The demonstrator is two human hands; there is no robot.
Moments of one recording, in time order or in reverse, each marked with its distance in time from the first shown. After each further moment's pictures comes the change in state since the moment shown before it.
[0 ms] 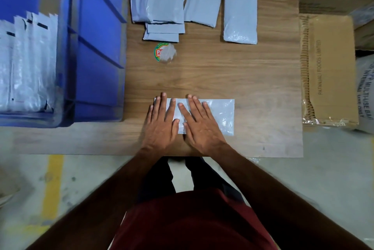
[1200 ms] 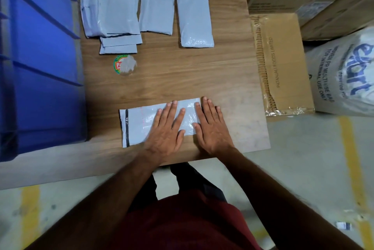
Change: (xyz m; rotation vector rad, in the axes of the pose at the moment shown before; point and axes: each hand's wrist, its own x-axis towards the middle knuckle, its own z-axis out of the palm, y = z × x) left_hand 0.030 0.084 0.014 0.082 -0.012 0.376; right_hand -0.062 0.095 -0.024 -0.024 0.049 0.285
